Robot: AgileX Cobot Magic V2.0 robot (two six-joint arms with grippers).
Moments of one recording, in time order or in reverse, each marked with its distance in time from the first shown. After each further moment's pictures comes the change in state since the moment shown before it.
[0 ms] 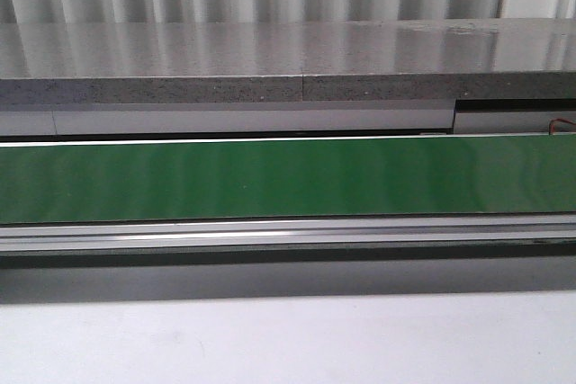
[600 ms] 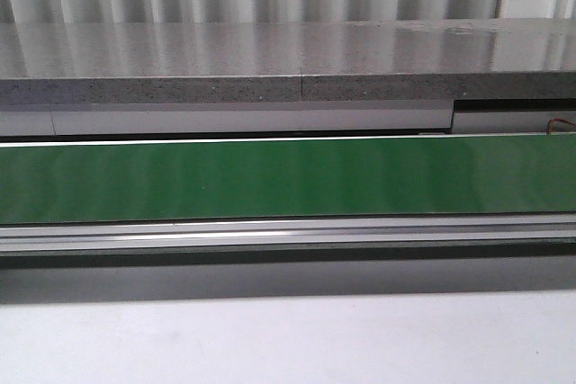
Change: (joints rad) left arm 0.000 0.000 0.000 0.000 0.000 0.000; right arm -0.002 0.094 -0.010 -0.011 -0.006 -0.004
